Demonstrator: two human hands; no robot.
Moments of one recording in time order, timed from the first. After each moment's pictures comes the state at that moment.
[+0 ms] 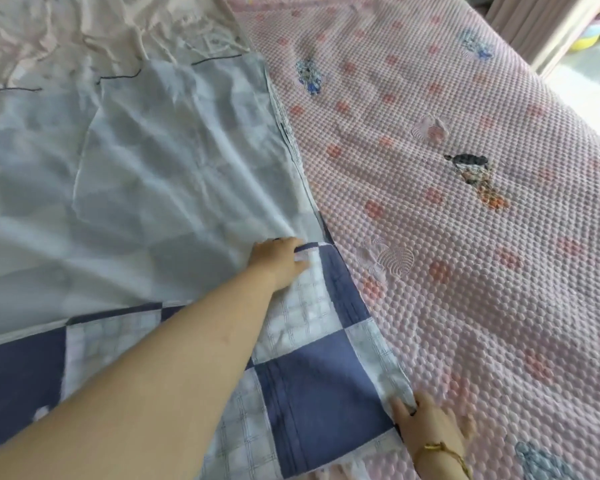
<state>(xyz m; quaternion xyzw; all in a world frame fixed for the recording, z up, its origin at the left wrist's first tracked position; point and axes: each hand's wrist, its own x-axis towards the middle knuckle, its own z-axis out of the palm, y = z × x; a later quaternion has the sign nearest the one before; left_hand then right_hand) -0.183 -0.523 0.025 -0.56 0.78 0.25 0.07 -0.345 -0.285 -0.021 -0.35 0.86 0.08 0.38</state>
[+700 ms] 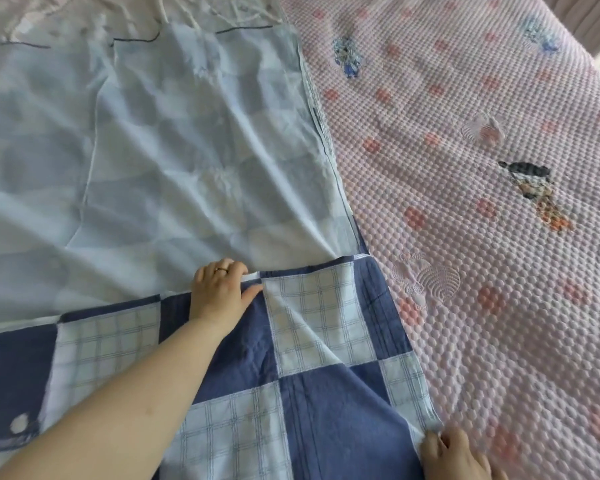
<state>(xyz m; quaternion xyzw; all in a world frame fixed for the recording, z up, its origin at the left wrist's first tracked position) -0.072 -0.522 -0.042 -0.61 0.78 0.11 -0.02 -0.320 -0.303 -0.052 -0.23 0.93 -0.01 0.29</state>
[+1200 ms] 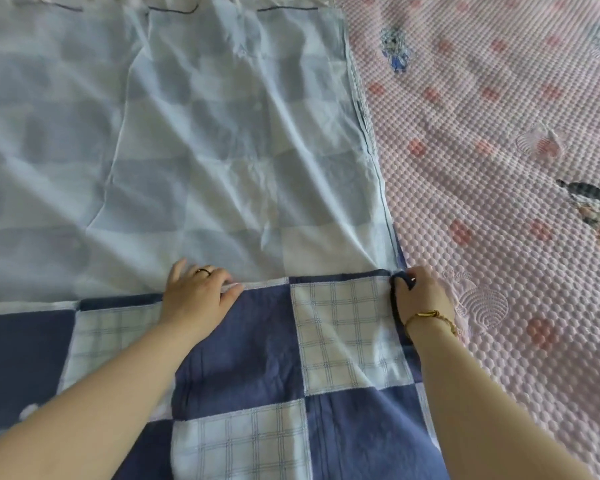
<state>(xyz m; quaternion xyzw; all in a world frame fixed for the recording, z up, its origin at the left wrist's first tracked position) -0.004 -0.523 -0.050 -0.65 0.76 0.08 -0.02 -0.293 -0.519 -0.033 -0.41 0.86 -0.09 0.29</state>
